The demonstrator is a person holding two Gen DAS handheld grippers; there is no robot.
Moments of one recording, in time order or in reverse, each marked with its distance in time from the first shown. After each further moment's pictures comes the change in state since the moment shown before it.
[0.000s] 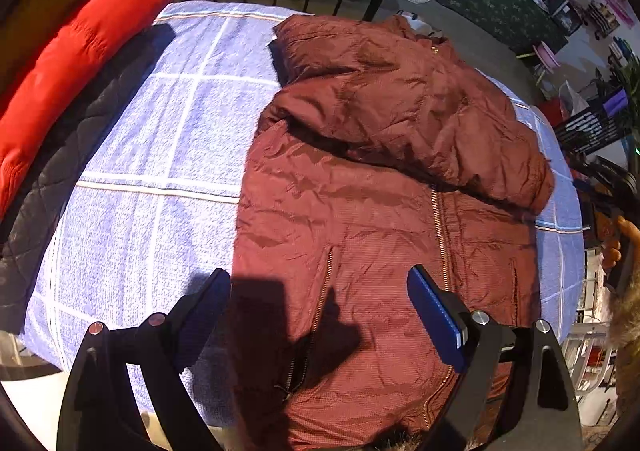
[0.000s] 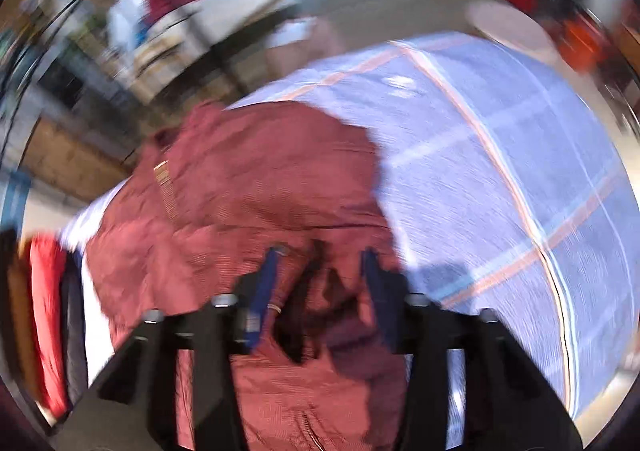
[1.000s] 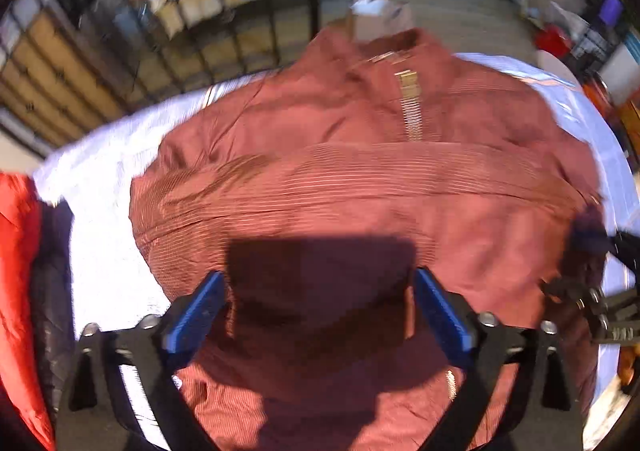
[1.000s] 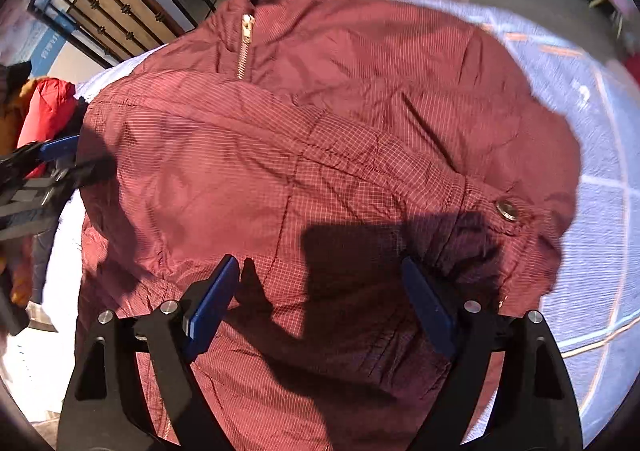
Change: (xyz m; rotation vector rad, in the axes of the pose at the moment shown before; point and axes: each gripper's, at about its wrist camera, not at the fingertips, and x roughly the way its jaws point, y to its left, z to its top) left arm 0.138 -0.116 0.183 0.300 0.025 0.145; right arm 0.130 0.108 -0.041 -0.515 0.283 0.081
